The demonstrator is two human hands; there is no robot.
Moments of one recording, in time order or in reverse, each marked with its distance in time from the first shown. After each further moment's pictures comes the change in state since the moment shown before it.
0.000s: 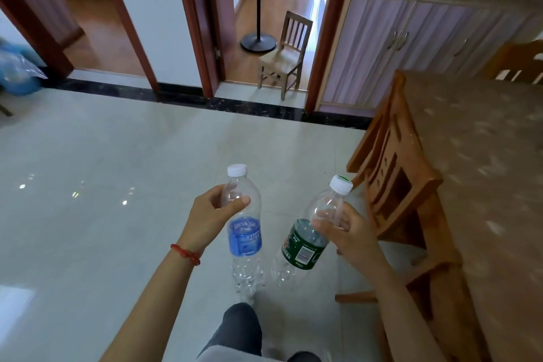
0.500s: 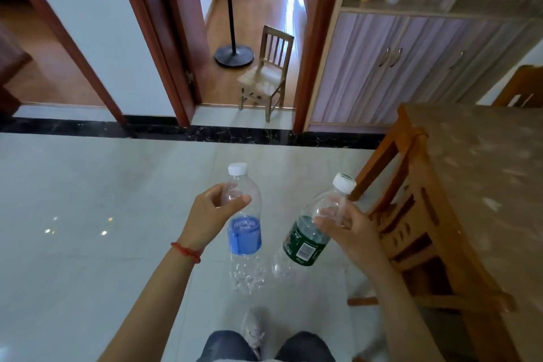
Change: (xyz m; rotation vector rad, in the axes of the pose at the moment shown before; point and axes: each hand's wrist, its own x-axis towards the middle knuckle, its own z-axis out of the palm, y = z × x) left_hand 0.302 0.069 0.009 0.070 -0.104 0.056; right_hand 0.270 -0.067 -0.012 0.050 0.130 0.011
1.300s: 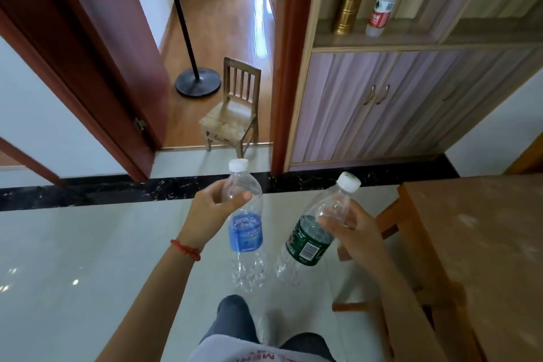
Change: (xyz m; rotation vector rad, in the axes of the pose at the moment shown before) left_hand 0.400 0.101 0.113 -0.001 -0.164 0.068; right_hand 0.379 -0.052 -0.112 0.024 0.124 0.073
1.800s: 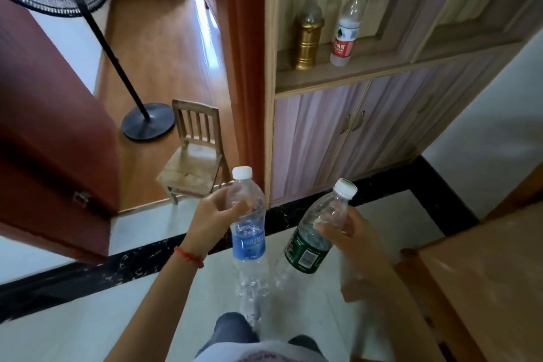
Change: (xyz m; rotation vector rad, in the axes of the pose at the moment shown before) left_hand 0.279 0.037 0.040 -0.039 -0.243 -0.002; right_hand 0.224 -0.042 -0.025 0.114 0.214 0.046
